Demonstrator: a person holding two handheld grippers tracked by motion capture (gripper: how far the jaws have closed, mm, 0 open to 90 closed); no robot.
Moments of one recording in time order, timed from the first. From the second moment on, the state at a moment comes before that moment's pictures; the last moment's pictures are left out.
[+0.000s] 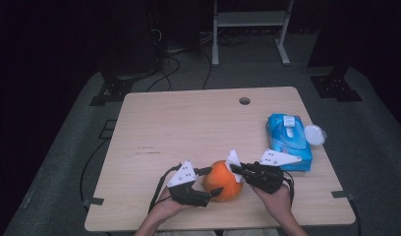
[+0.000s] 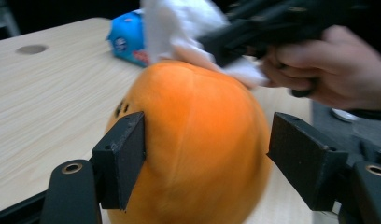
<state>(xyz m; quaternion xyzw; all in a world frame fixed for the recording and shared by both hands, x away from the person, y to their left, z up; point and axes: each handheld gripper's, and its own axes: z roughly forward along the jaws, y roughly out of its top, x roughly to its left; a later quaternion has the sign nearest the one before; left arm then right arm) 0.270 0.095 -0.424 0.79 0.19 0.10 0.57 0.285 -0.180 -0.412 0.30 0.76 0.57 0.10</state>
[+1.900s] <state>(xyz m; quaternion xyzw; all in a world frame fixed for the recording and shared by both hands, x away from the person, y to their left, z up) 0.278 0.095 -0.438 0.78 0.25 0.11 0.57 0.268 -0.161 -0.397 0.24 0.79 0.55 0.13</state>
